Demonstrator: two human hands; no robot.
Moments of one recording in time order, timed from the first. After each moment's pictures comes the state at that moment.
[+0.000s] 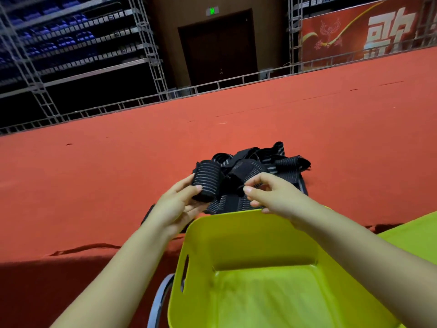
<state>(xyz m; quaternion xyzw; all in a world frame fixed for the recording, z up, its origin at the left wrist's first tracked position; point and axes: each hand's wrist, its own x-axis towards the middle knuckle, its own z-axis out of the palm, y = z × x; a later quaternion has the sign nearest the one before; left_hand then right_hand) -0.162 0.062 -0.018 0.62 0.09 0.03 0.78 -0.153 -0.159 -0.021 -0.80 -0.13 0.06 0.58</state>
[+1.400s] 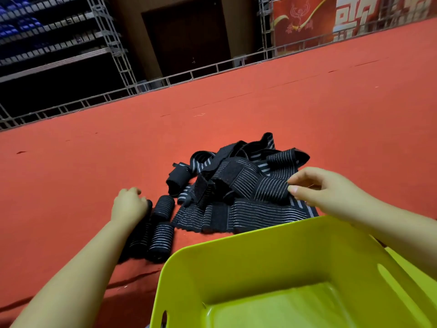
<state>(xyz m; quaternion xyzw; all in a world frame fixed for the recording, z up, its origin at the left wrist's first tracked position) 0.016 0.180 -0.091 0.96 0.19 0.14 0.13 -0.080 -0.230 -0.060 -0.86 -0.06 -0.04 0.50</state>
